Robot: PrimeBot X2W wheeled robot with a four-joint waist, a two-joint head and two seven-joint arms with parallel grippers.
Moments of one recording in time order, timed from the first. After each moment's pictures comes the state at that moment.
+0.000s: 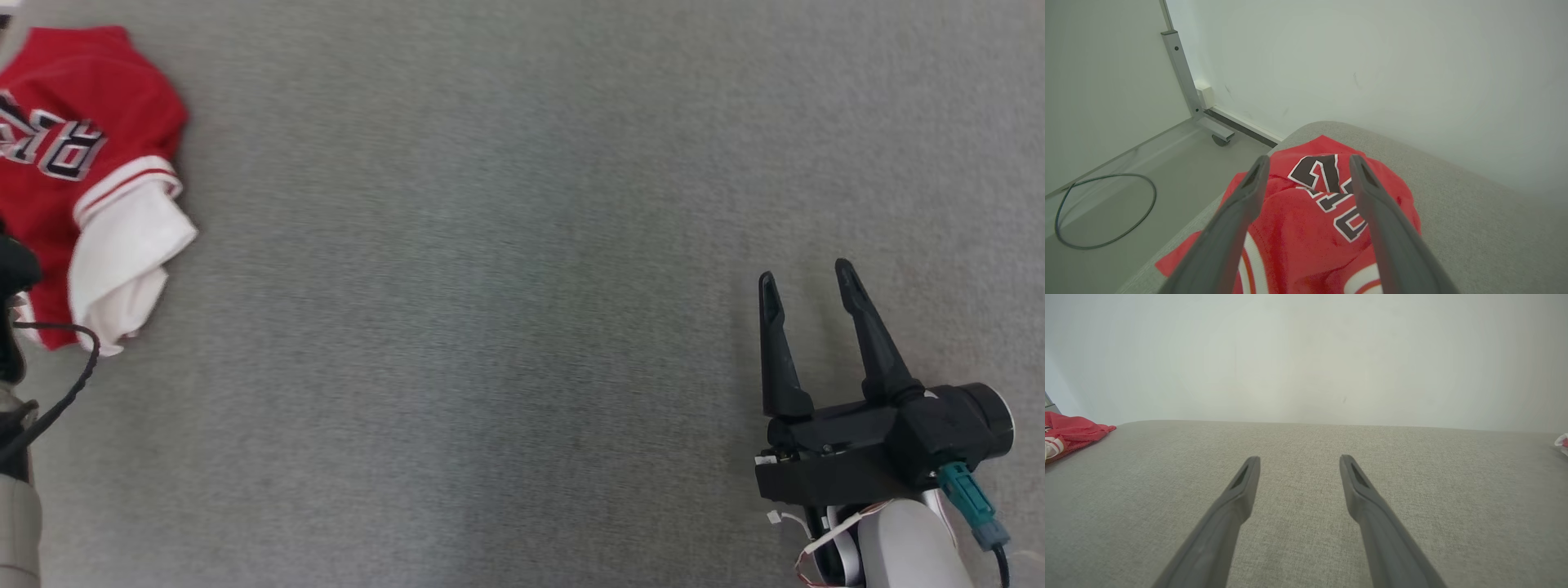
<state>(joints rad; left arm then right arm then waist) -0.95 0.34 0.28 0.94 -0.36 -0.13 -0.13 -0.20 -0.05 -0.01 0.02 -0.02 0.13 -0.26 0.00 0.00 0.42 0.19</state>
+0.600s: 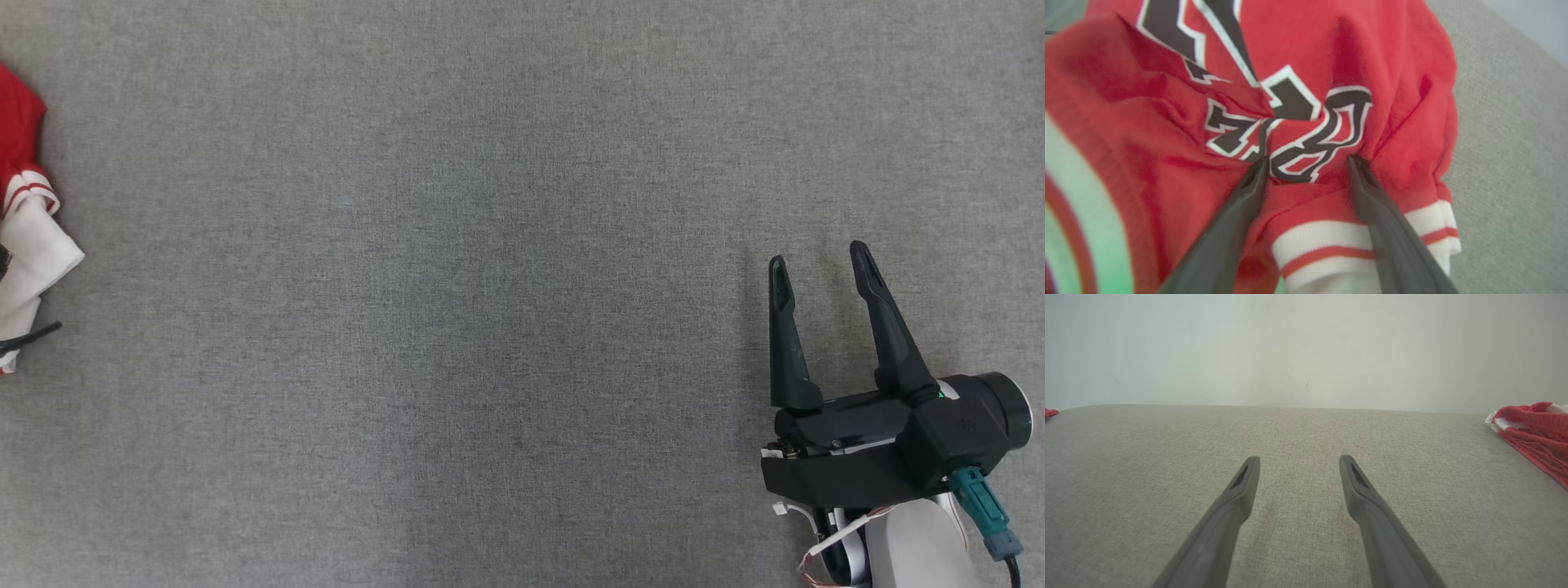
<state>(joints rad) -1.11 0.44 0.16 1.20 -0.54 -0.12 0.36 -0.21 -0.05 -0.01 -0.05 -0.05 0.13 -0.26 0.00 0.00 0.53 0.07</state>
